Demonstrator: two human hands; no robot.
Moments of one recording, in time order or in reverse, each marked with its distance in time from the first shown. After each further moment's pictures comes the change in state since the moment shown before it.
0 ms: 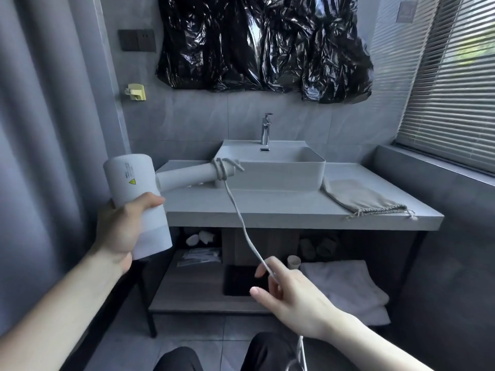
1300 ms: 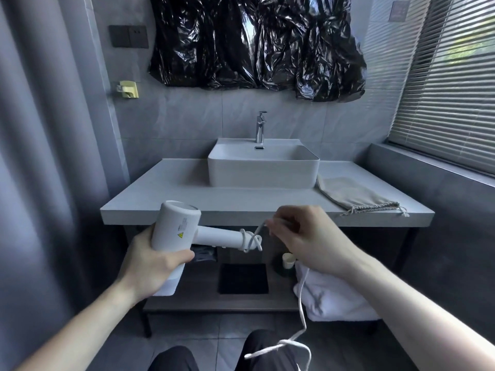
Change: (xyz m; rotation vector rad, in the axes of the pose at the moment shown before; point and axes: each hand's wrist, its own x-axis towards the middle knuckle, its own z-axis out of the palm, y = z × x) left_hand -0.032 -0.055 0.004 0.433 -0.269 0.084; right_hand 0.030 -0.046 -0.089 -0.061 0.240 -0.092
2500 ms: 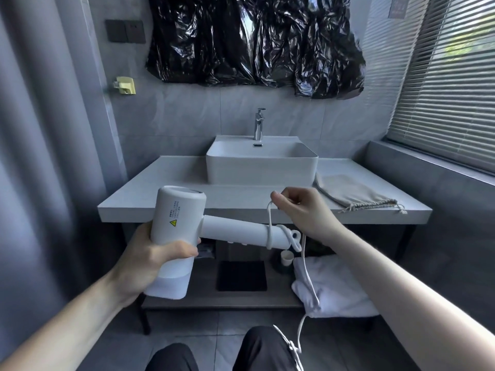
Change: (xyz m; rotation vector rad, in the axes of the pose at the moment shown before) left_hand -0.014 0.028 -0.010 -0.240 -0.288 0.035; right_hand 0.048 0.049 0.011 0.261 0.103 0.132
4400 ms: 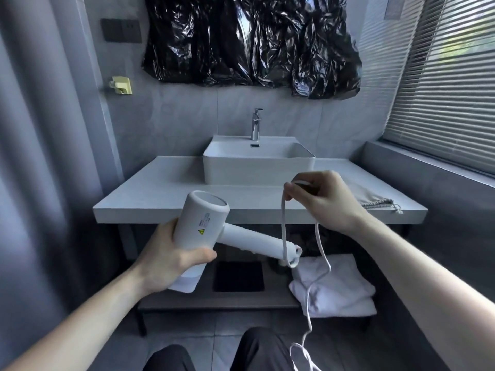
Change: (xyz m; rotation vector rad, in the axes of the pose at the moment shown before) left_hand 0.020 -0.011 0.019 0.240 -0.047 0.069; right_hand -0.012 -0.034 -0.045 -0.174 0.021 -0.152
